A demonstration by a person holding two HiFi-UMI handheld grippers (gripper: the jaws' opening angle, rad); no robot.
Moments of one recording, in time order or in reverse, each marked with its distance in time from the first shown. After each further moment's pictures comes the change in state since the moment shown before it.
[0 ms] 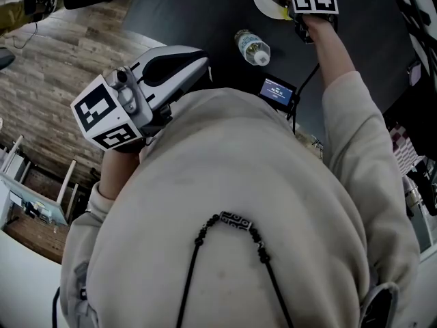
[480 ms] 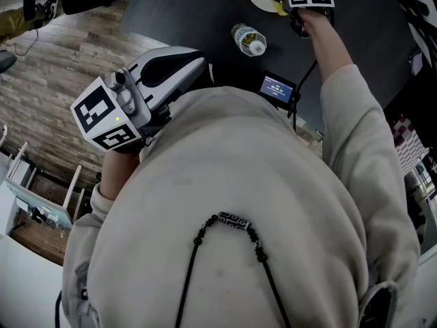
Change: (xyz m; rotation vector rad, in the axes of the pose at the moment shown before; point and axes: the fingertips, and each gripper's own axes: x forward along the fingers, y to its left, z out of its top) left arm 0.002 -0.015 -0.011 0.021 0.027 -0.014; right arm -0.007 0.006 -0.006 0.035 -0.036 0.030
